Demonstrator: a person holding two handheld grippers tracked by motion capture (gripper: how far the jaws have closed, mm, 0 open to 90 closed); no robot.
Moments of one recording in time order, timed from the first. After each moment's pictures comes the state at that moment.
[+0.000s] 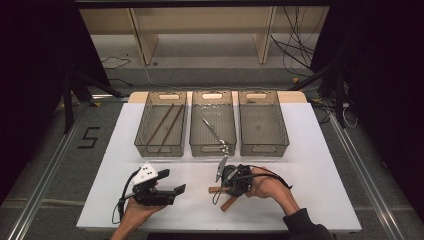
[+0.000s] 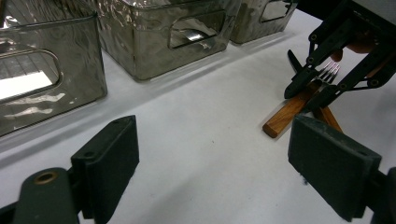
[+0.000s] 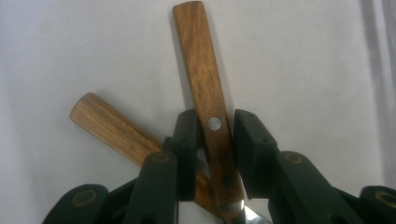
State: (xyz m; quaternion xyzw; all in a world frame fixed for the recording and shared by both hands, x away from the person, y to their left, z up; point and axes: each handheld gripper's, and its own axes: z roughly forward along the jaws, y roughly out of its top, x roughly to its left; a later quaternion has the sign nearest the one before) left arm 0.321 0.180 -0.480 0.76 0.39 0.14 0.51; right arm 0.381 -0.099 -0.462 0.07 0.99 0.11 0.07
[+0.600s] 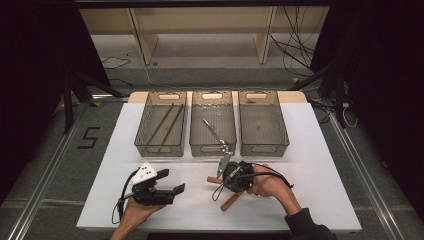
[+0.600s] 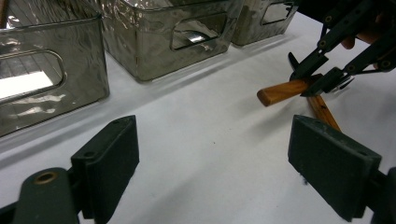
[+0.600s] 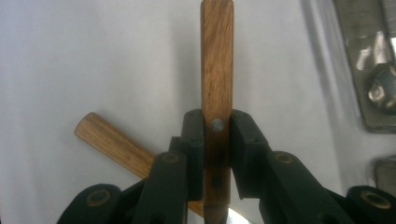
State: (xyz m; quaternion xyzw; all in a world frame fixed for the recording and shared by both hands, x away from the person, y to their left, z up) left arm 0.322 0.182 -0.480 0.75 0.39 0.14 0.51; right arm 0.379 -0.104 -0.444 0.07 0.98 0.16 0.10
